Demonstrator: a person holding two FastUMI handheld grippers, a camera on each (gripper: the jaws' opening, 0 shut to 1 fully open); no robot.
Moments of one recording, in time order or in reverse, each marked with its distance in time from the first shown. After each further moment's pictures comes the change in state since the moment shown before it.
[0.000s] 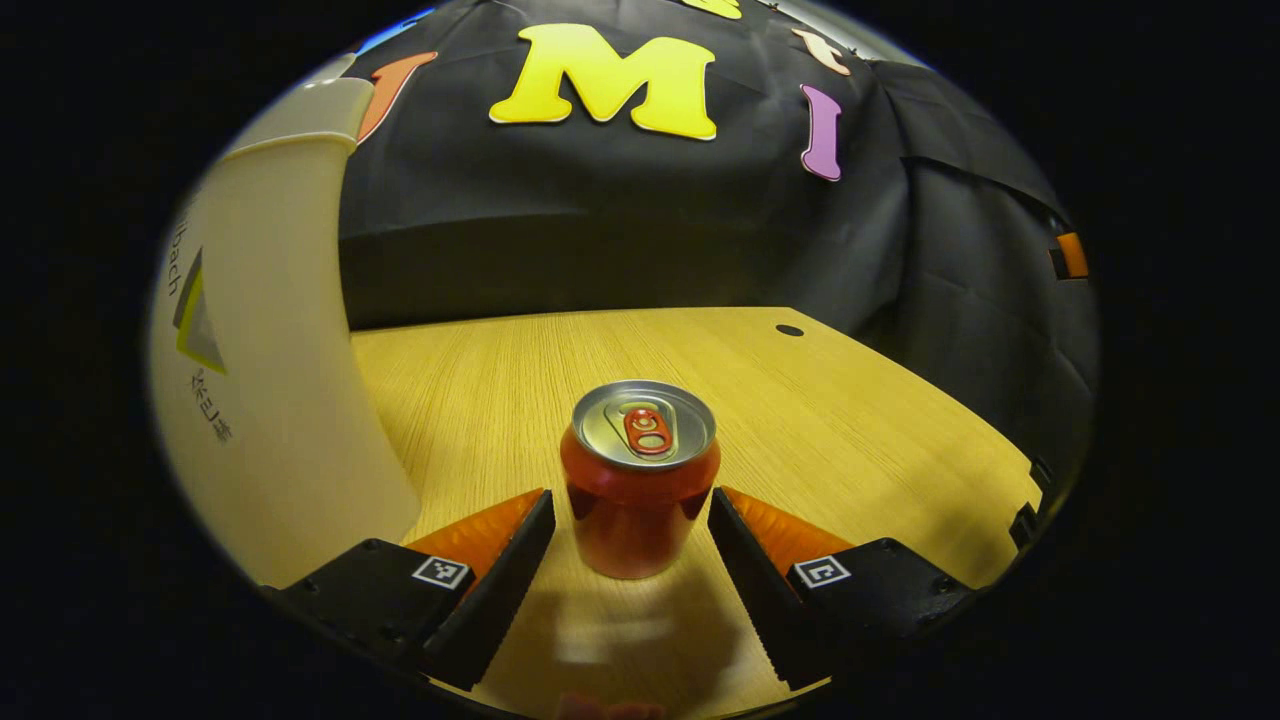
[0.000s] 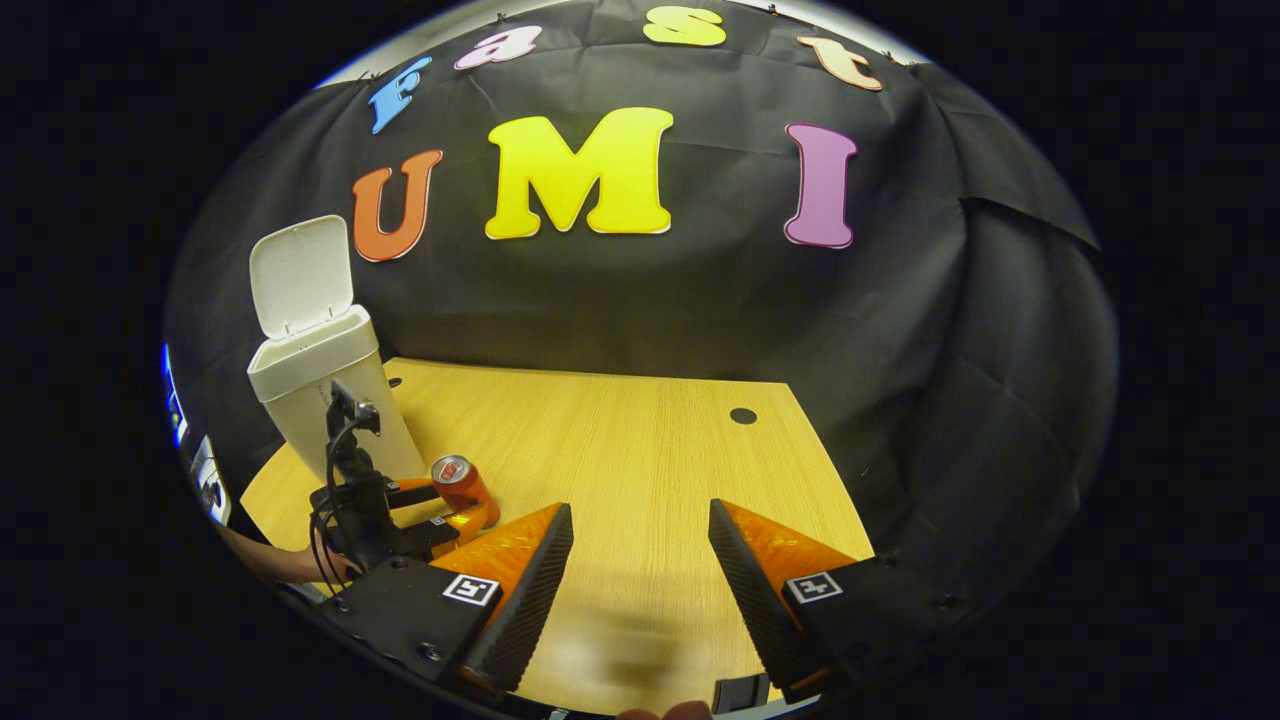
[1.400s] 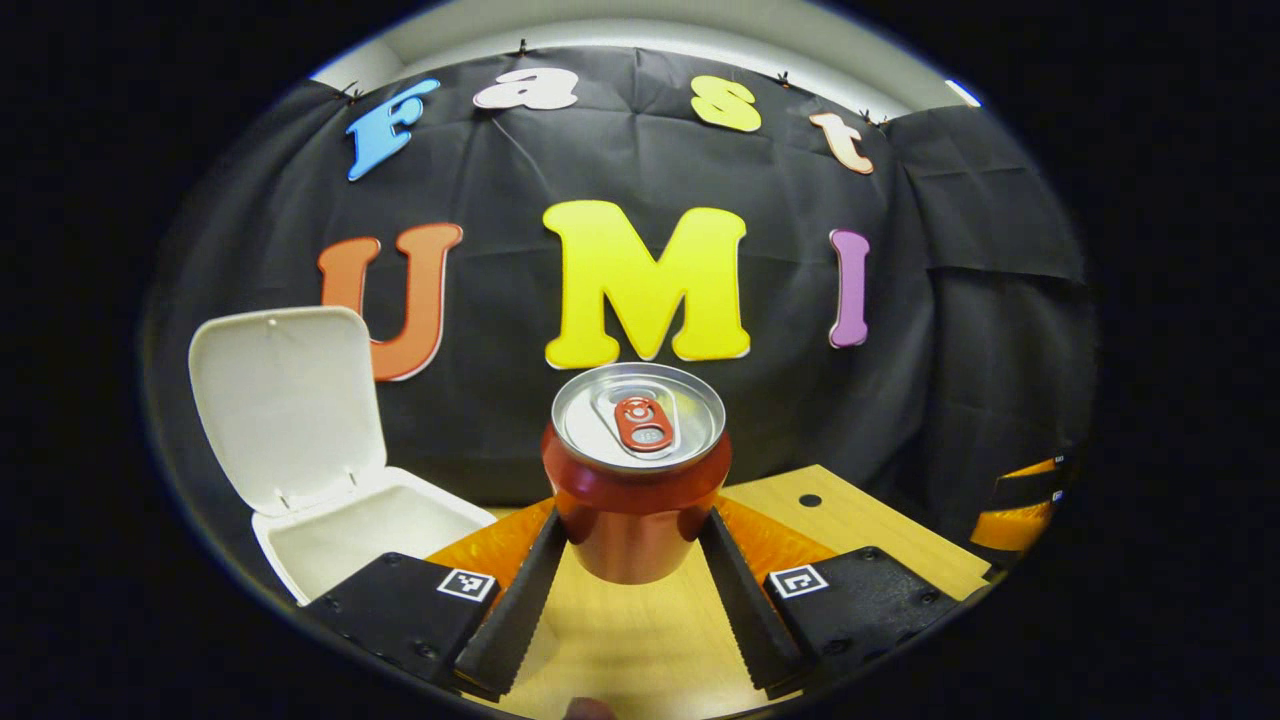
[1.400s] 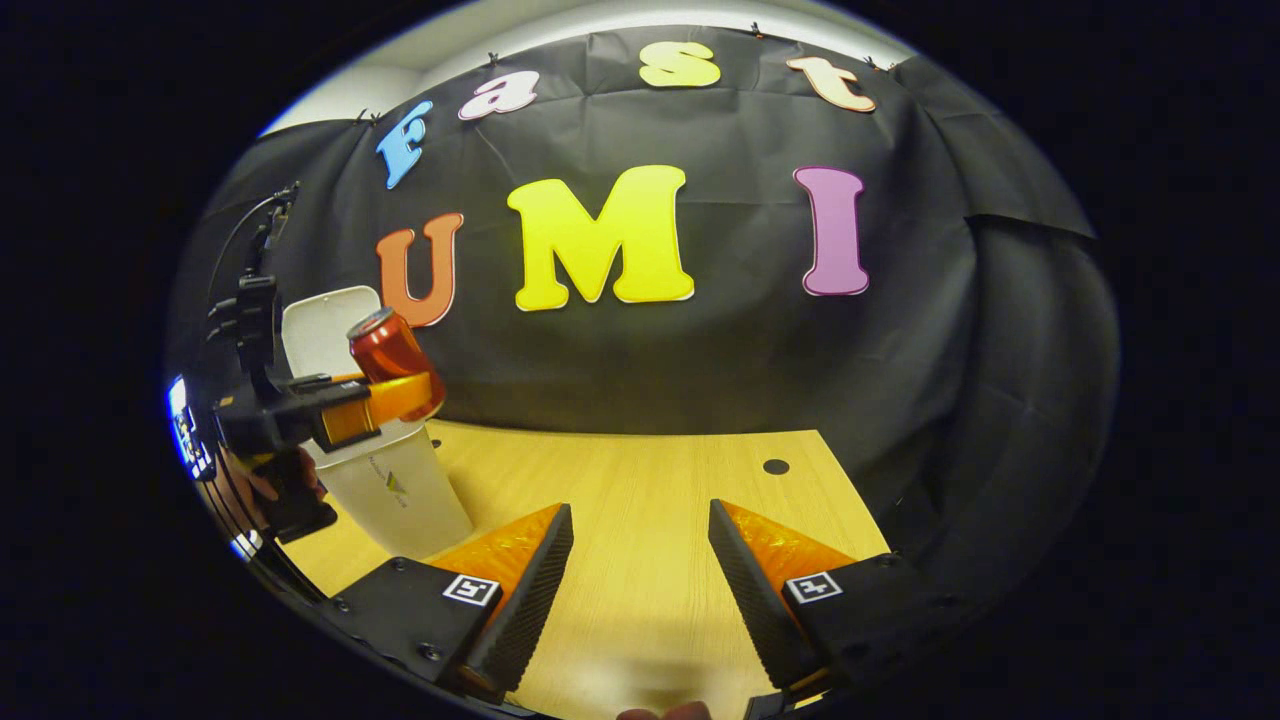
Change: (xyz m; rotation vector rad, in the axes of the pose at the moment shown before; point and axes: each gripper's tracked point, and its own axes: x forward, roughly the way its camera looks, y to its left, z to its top) left arm -0.157 0.040 0.277 0.042 -0.367 0.206; right arm -0.022 0.027 0.062 0.068 -0.160 0.111
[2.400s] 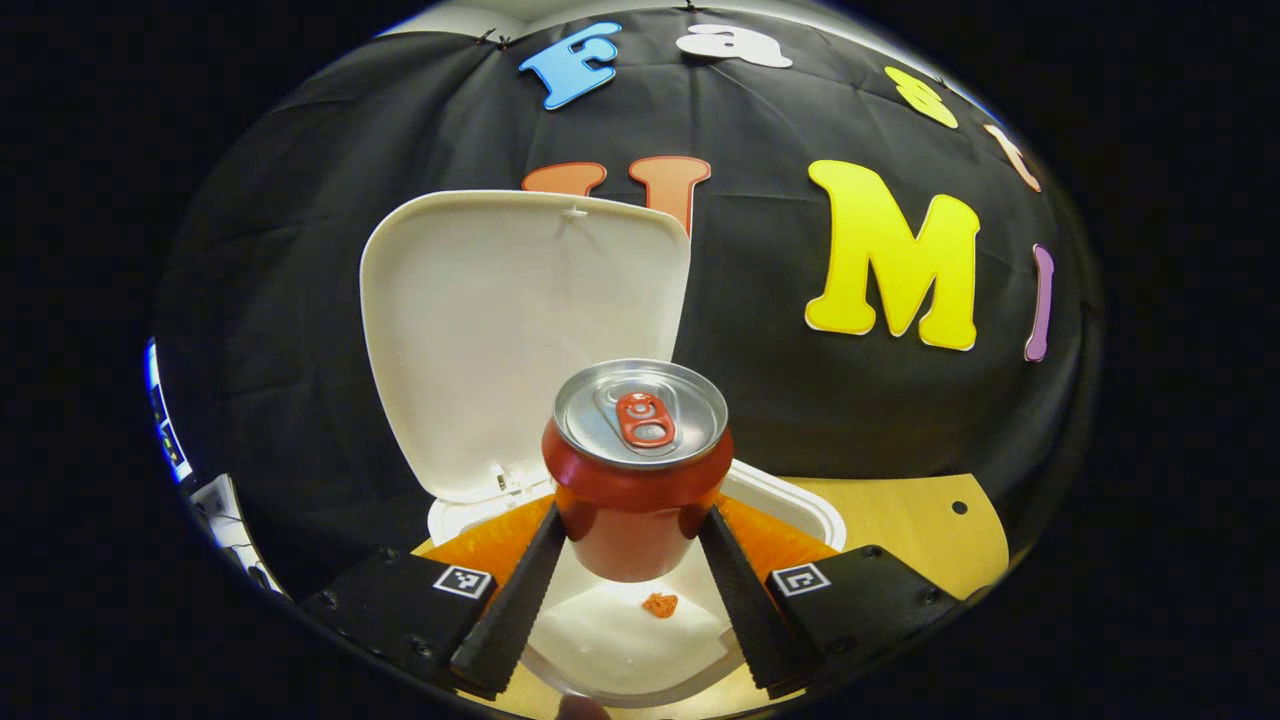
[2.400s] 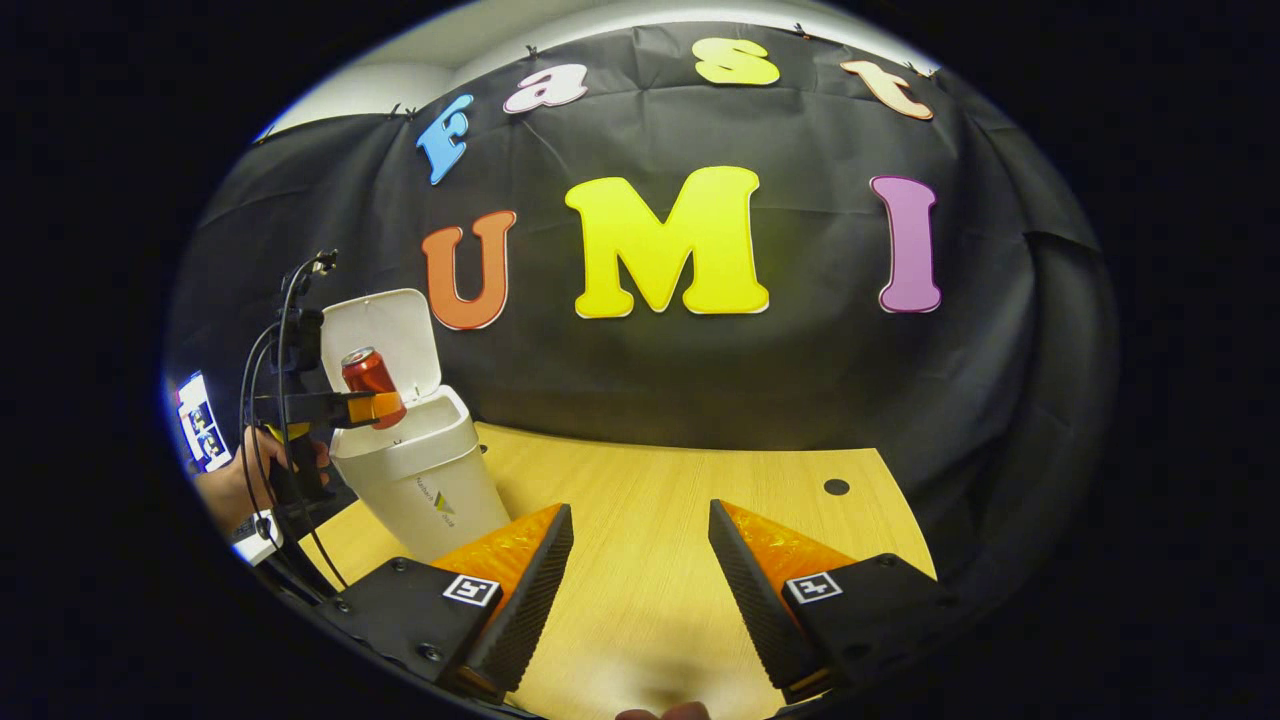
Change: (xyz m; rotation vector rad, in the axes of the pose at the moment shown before) left arm -0.014 0.187 -0.066 -0.168 0.197 0.435; right arm 0.030 0.069 0.017 -0.045 0.019 0.127
